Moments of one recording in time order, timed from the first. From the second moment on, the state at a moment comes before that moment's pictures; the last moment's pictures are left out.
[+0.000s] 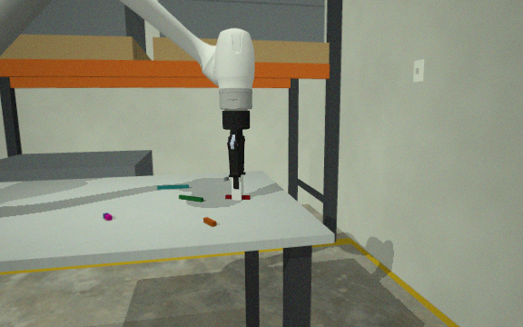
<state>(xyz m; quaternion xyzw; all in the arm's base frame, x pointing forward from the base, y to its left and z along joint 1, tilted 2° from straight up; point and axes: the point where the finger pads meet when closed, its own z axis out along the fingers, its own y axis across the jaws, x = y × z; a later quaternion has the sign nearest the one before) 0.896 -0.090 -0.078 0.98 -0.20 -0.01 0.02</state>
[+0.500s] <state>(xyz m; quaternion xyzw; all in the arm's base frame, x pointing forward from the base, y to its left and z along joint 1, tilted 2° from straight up) 0.896 -0.090 -0.078 0.98 -0.20 -0.01 0.02</state>
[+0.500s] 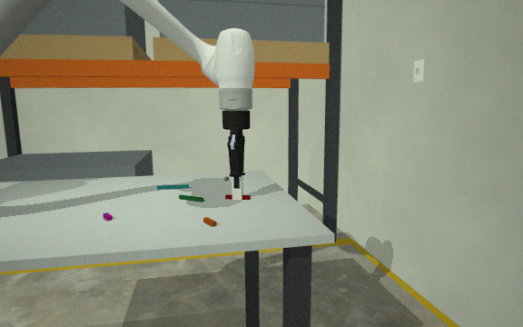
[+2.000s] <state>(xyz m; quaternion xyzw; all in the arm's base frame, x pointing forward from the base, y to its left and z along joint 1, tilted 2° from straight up) 0.898 -0.087 0.008 0.98 -0.20 -0.01 0.02</state>
